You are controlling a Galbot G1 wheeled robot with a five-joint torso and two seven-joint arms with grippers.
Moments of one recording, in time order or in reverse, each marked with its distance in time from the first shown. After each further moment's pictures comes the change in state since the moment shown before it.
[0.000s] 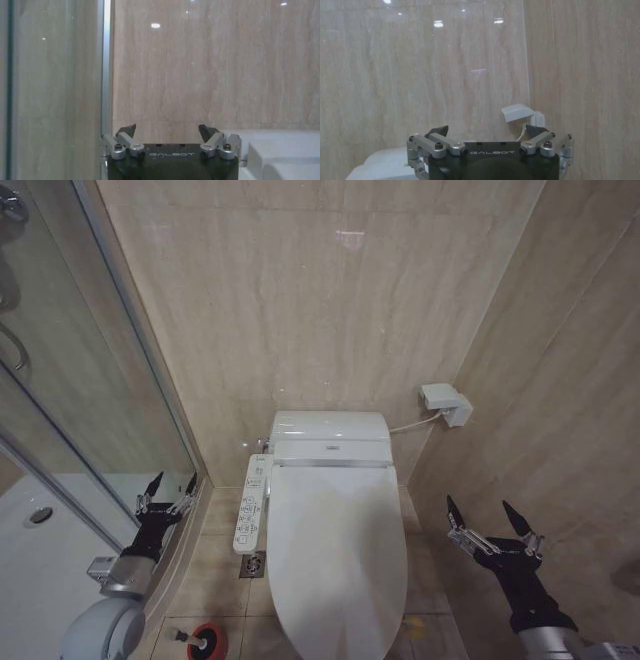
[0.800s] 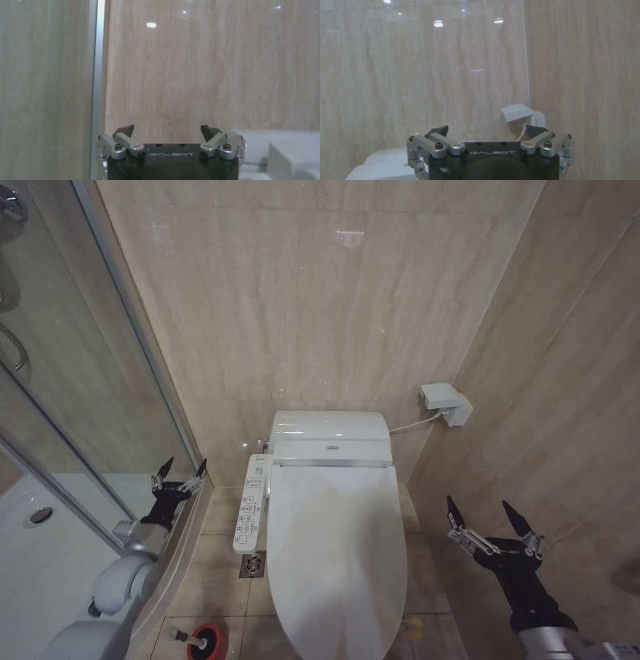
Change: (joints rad) left arm -0.265 0.055 0.144 0.265 -0.073 -0.055 0.030; right arm 0.000 0.000 0.000 0.000 0.000 0.000 0.000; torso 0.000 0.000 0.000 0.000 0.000
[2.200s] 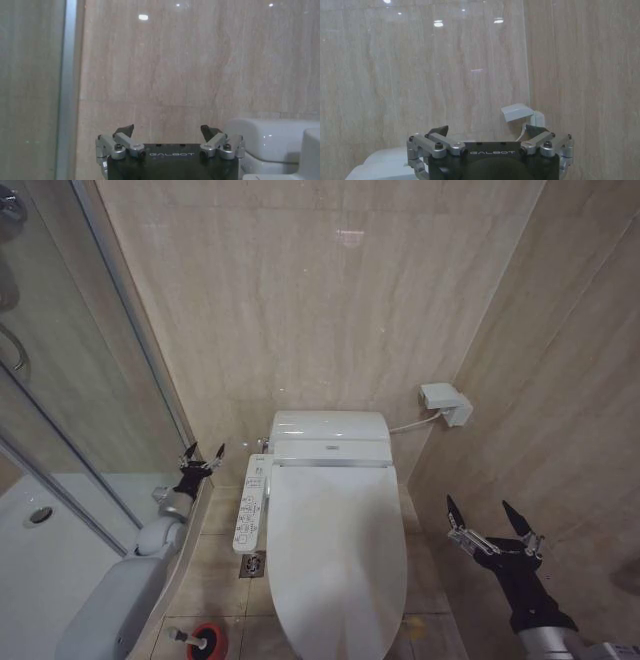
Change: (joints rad) left arm -0.393 -0.036 0.260 0.459 -0.061 -0.106 0.085; right arm 0.000 0.000 0.000 0.000 0.000 0.000 0.000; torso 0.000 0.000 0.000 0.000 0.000
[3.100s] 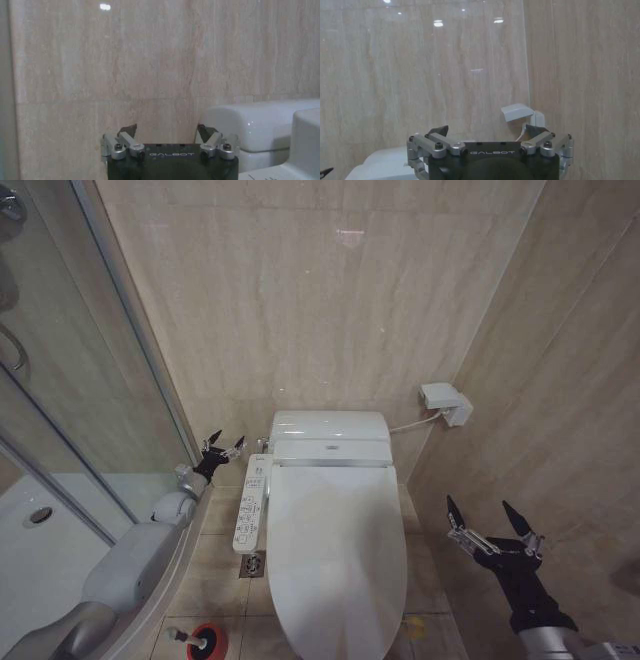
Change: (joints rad) left arm -0.257 0.019 0.259 0.261 -0.065 -0.053 0.138; right arm 0.000 0.000 0.000 0.000 0.000 0.000 0.000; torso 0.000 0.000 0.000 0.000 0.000
